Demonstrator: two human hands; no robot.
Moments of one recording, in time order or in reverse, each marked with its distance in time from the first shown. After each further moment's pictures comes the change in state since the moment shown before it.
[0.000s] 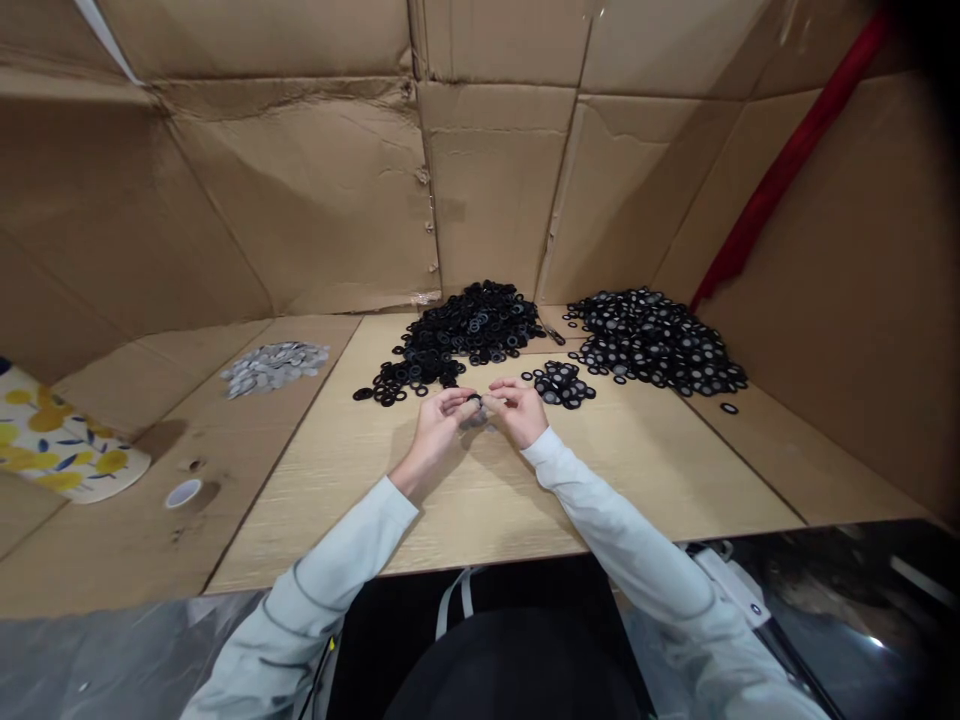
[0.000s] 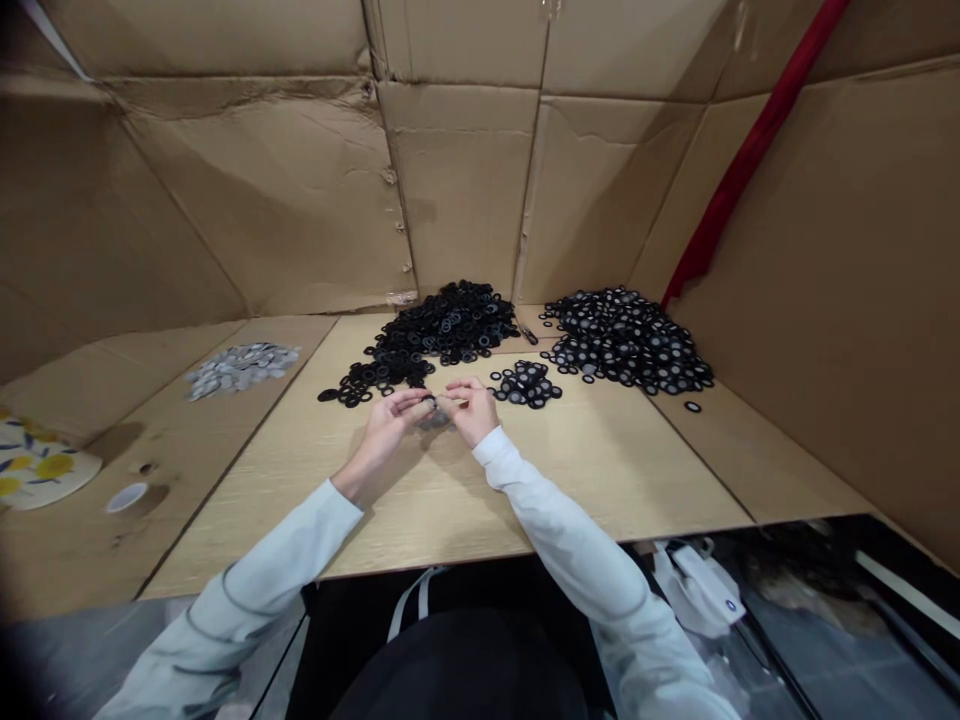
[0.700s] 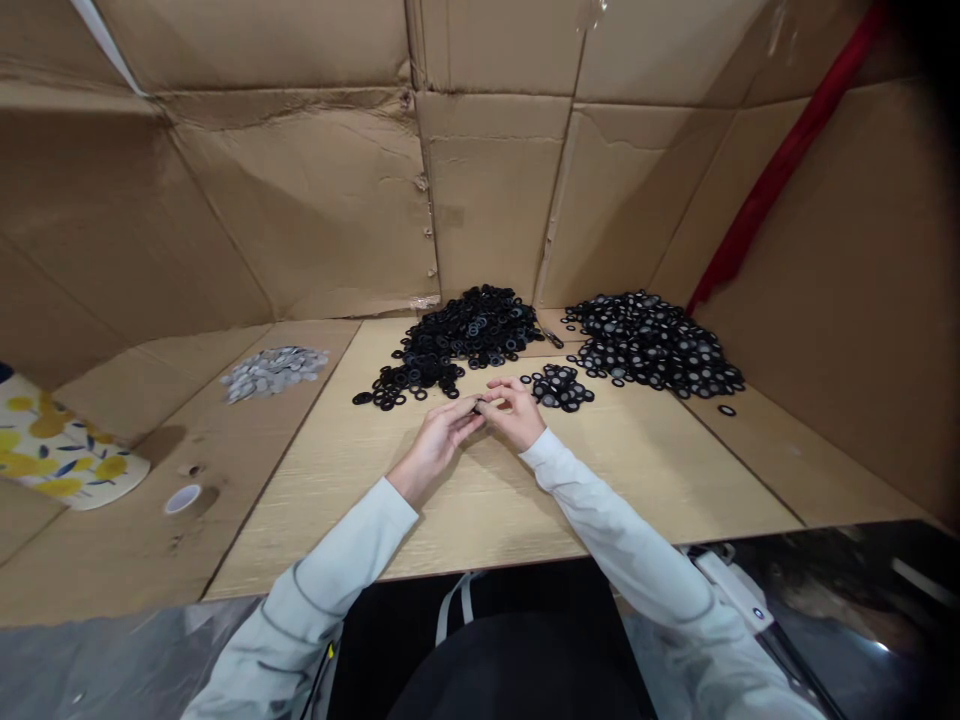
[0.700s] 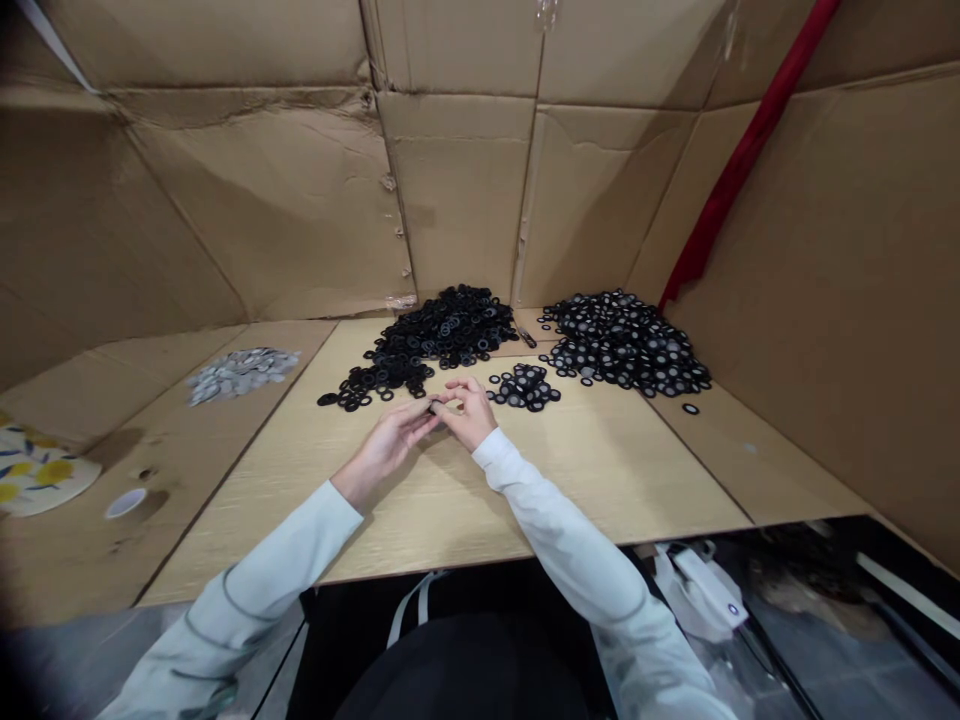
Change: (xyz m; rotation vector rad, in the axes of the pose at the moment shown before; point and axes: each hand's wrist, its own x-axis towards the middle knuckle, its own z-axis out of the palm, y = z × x) left_hand 0.001 -0.007 -0.002 -0.344 -0.161 -0.221; right_hand 0.000 0.002 0.000 -0.073 -0.039 -0.092
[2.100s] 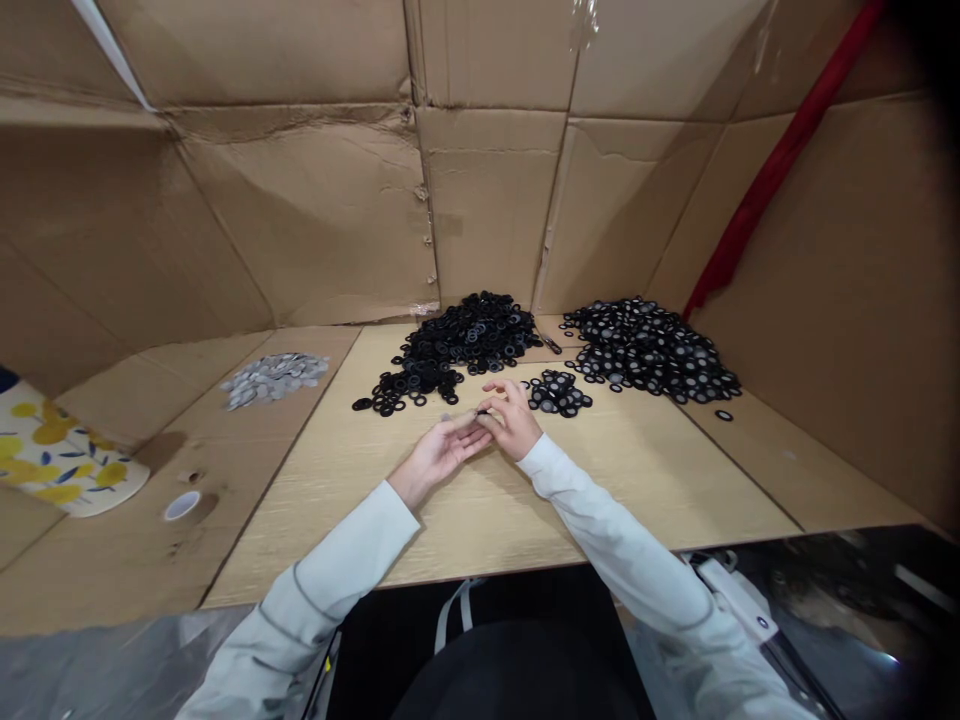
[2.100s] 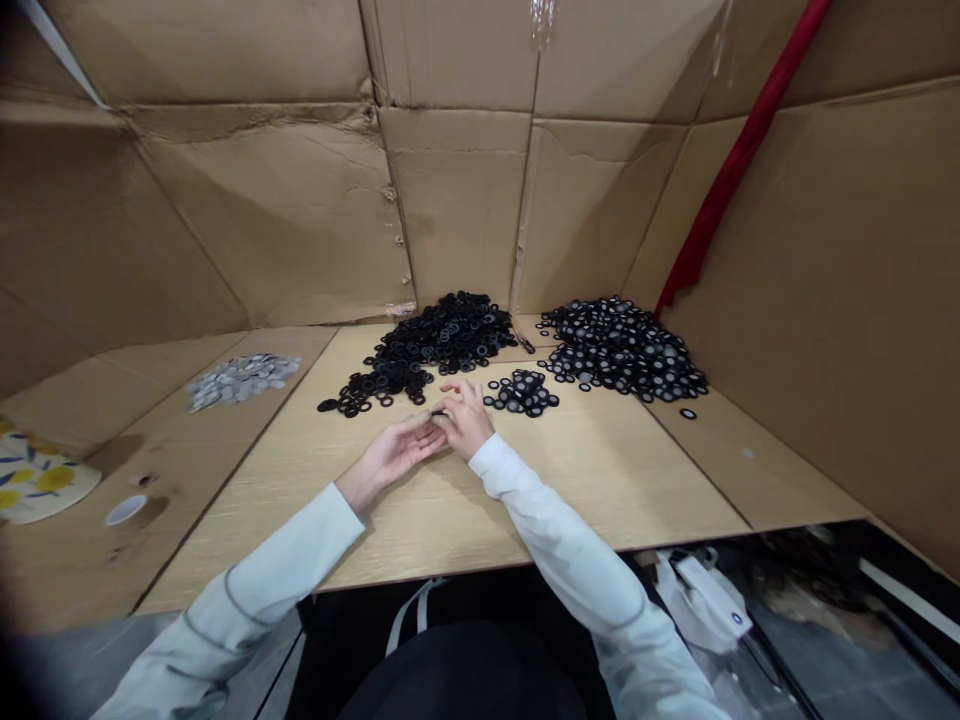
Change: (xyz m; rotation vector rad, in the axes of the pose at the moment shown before) left_hand -0.001 -0.003 -0.006 -0.152 0.000 -0.262; right_hand -0.005 -0.007 -0.007 -0.379 -0.075 -0.333
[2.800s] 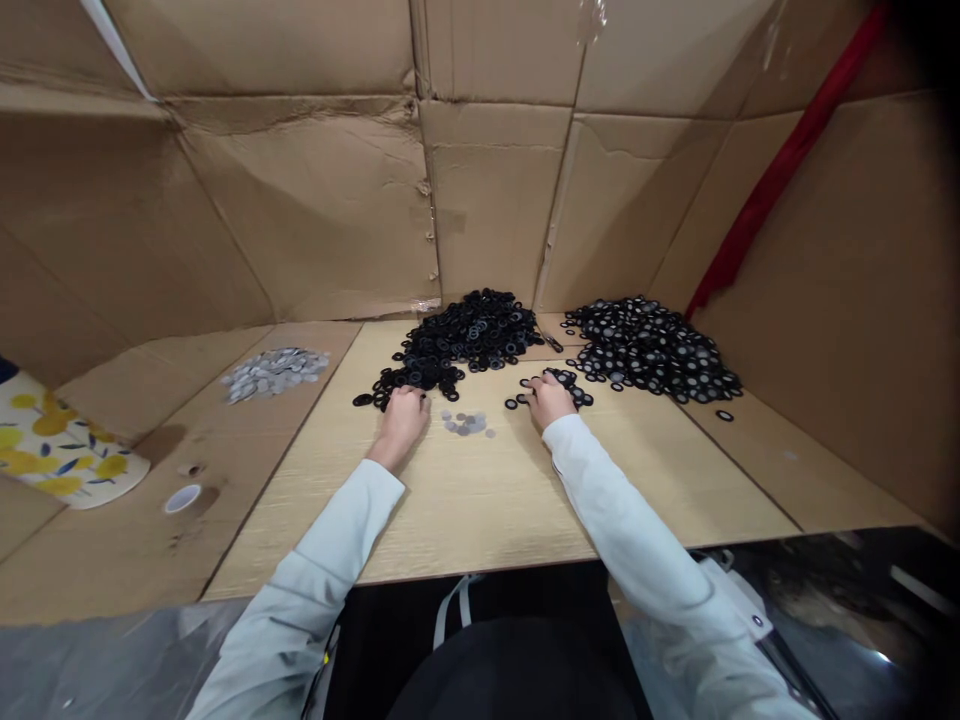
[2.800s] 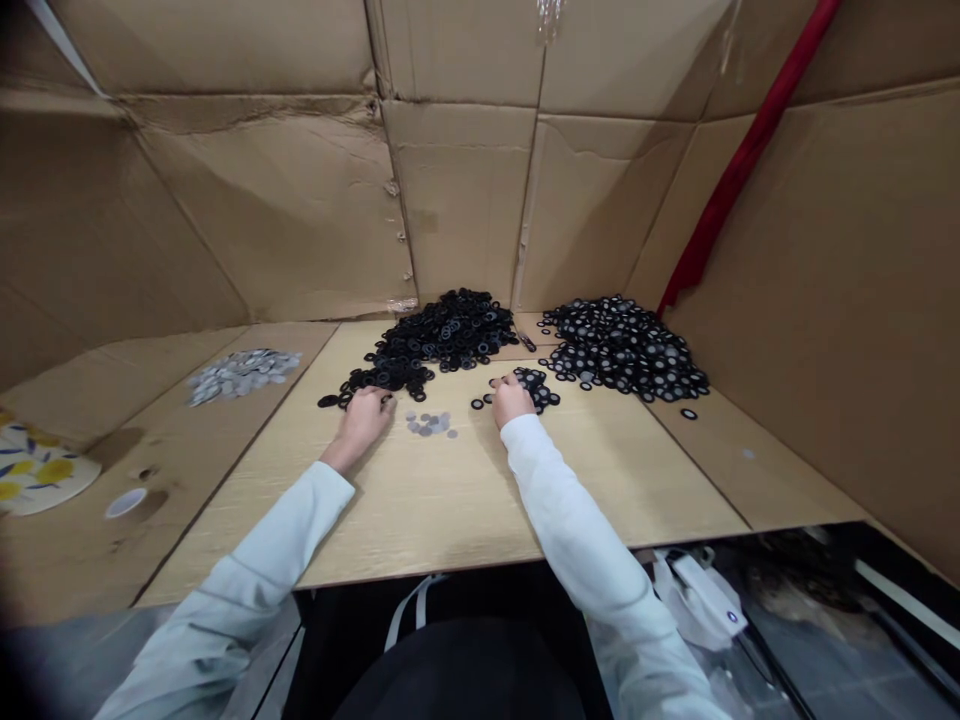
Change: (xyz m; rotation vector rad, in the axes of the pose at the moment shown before) left_hand 0.027 0.052 -0.052 1.930 0.524 0.621; right_hand 0.012 0.052 -0.027 -0.557 -0.218 0.485
